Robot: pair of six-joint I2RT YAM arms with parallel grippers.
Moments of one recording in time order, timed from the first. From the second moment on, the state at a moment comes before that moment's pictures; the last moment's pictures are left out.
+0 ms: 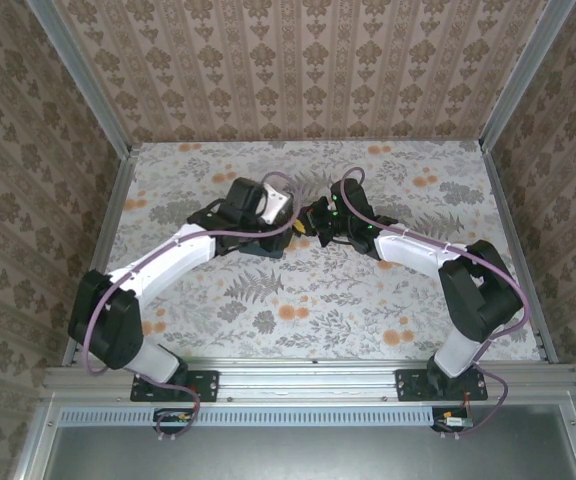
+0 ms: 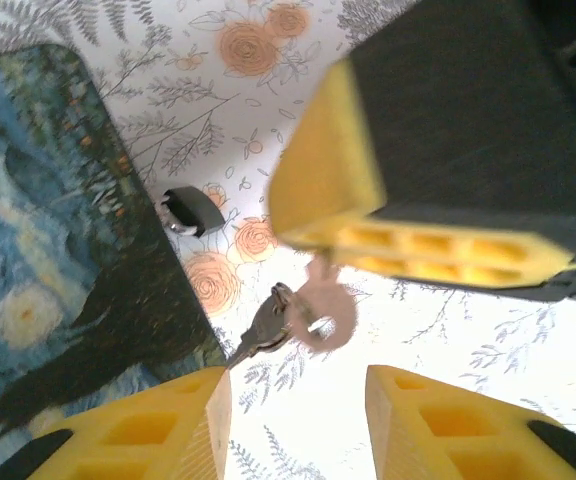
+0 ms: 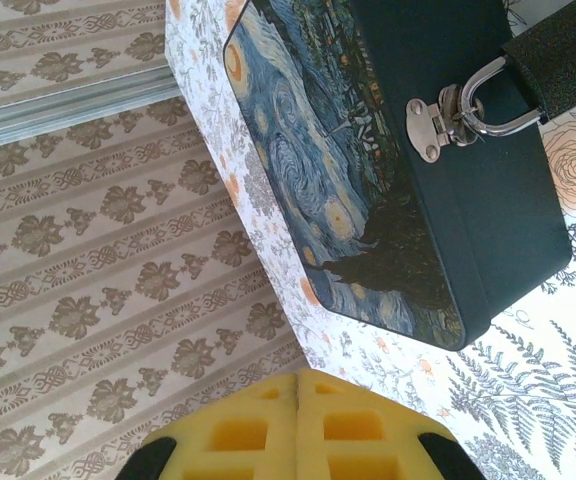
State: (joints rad) left arm -0.62 1.48 1.11 -0.47 0.28 -0.08; right arm 0.53 1.69 1.05 0.12 -0.39 1.54
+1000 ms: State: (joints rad) left arm -0.40 1.51 0.94 0.00 0.91 -0.75; right arm 0.52 1.72 1.11 0.14 -0.51 1.29
